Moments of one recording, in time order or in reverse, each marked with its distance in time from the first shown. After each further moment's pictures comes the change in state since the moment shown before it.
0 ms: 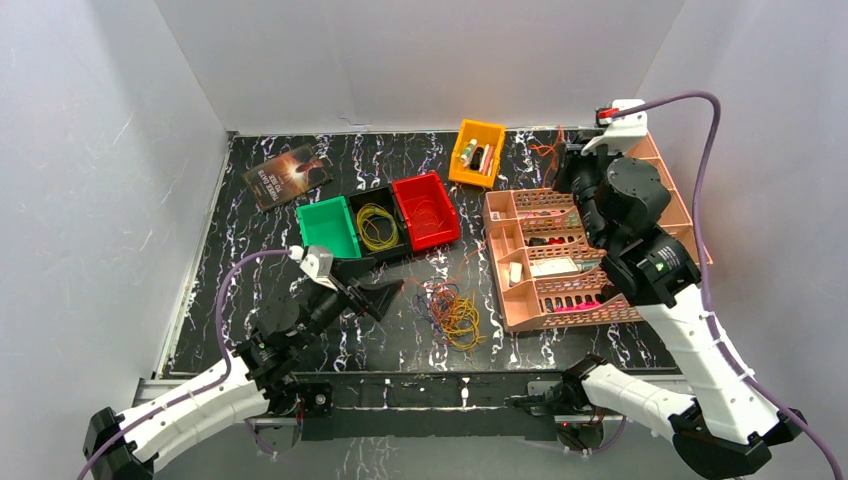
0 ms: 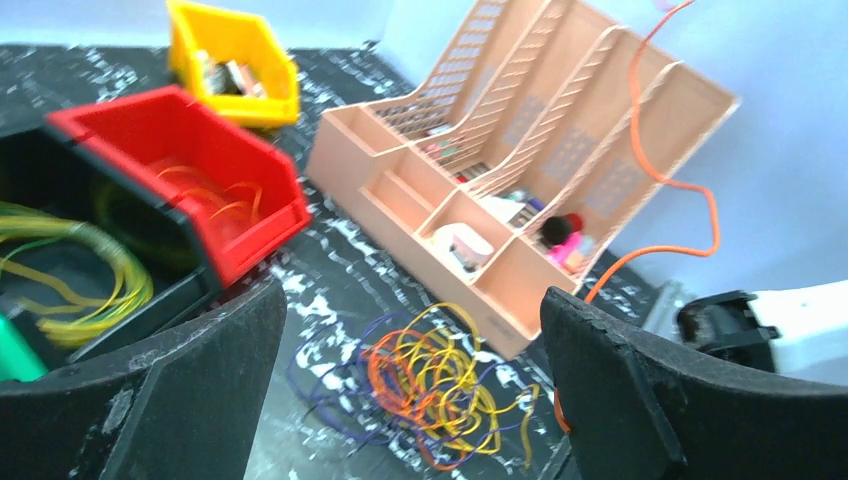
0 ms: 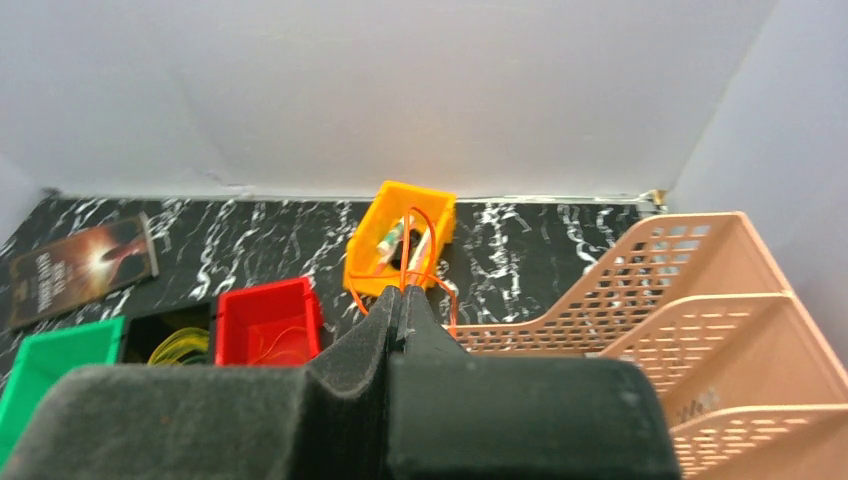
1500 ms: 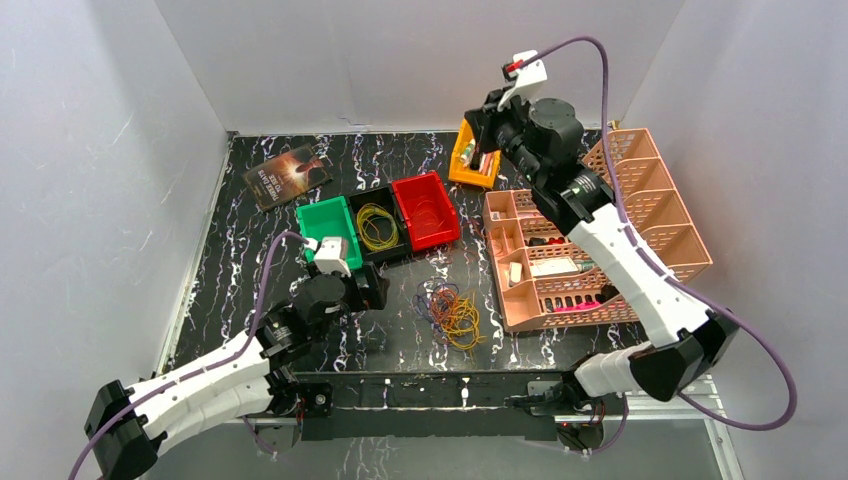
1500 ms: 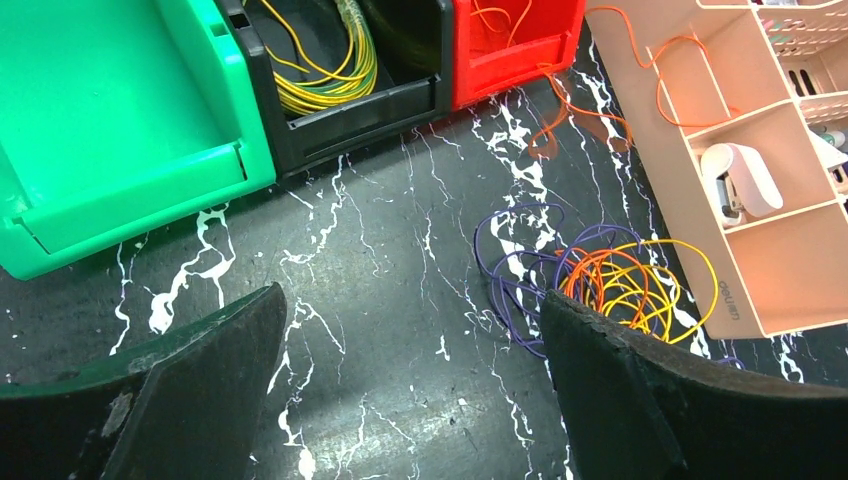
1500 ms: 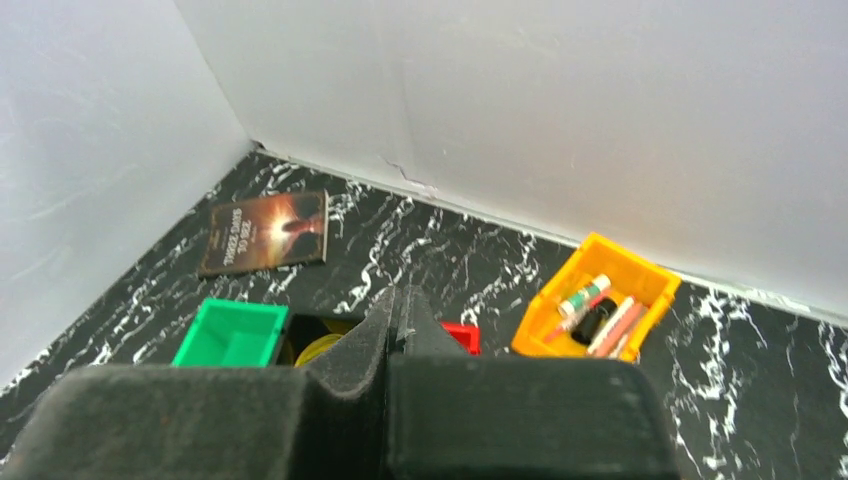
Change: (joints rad) left arm 0.000 0.239 0.158 -0.471 -0.318 -0.204; right arm 0.000 0.389 0.150 0.216 -0.431 0.066
